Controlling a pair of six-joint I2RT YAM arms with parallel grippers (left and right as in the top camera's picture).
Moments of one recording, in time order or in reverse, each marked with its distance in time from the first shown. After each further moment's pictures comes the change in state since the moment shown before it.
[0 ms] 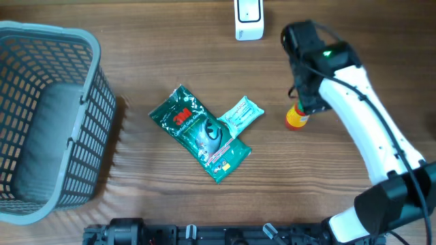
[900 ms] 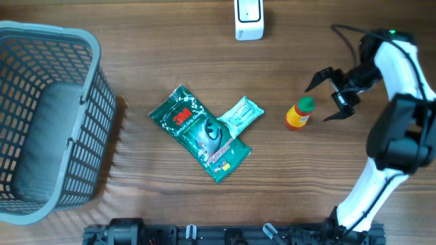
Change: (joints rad) left arm 0.000 0.000 0.000 0.000 0.000 0.000; right arm -0.525 0.448 0.095 -0.219 -0.863 -0.888
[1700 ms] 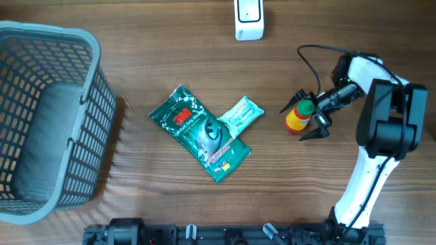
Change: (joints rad) left arm 0.000 0.000 0.000 0.000 0.000 0.000; right arm 0.068 0.126 -0.177 -0.013 -0.229 -0.295
